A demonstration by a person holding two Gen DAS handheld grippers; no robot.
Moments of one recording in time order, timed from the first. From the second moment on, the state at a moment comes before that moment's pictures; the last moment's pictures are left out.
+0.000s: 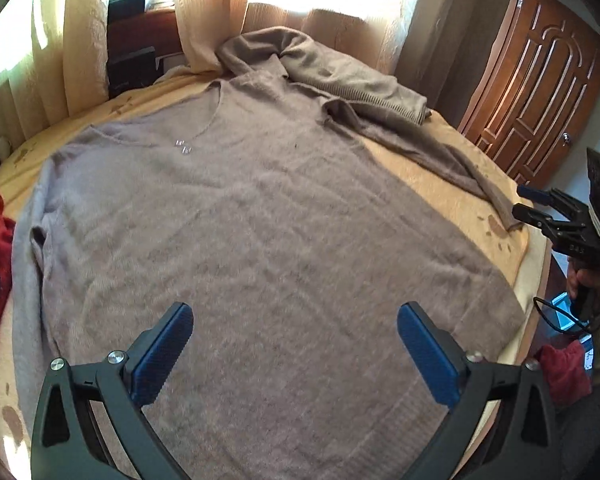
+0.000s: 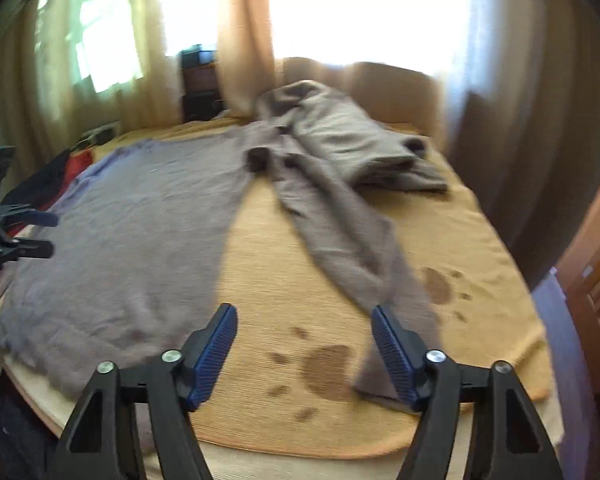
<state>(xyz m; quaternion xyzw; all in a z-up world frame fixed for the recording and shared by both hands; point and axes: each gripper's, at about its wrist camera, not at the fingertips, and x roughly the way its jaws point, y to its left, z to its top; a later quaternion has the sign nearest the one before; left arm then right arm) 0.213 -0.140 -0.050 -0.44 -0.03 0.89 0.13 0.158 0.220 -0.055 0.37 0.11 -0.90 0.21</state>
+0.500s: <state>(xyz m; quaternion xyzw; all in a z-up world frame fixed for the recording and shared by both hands) 0.151 -0.082 -0.023 -0.42 -0.08 0.87 0.22 0.124 0.260 -0.076 0.41 0.07 -0.89 0.18</state>
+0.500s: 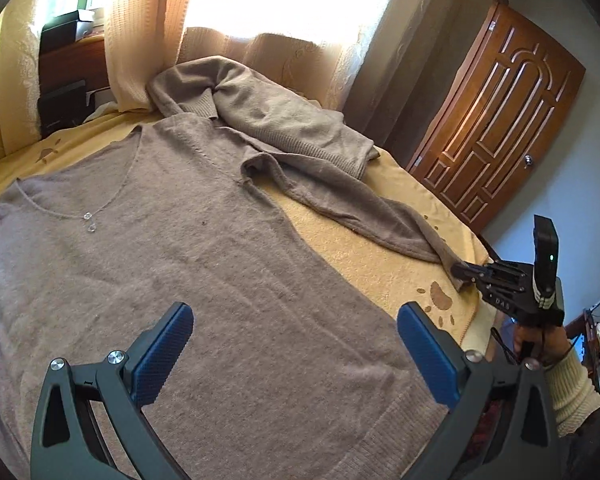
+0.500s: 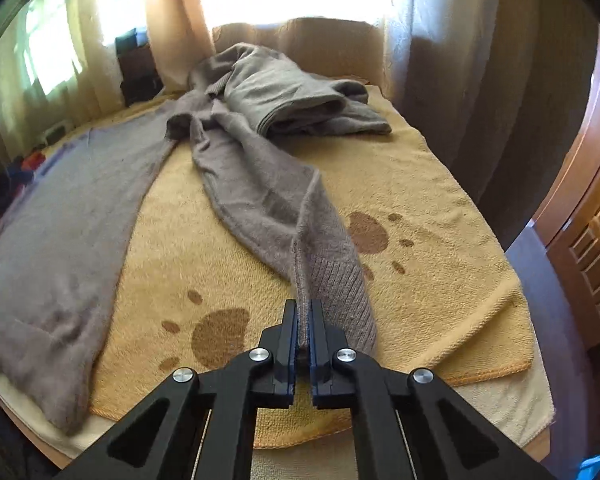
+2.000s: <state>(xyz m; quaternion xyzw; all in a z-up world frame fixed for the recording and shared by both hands) 0.116 -0.183 0.018 -0.35 -0.37 0.83 0.23 0.141 0.163 -0.019 0.26 0.08 -0.90 0.34</state>
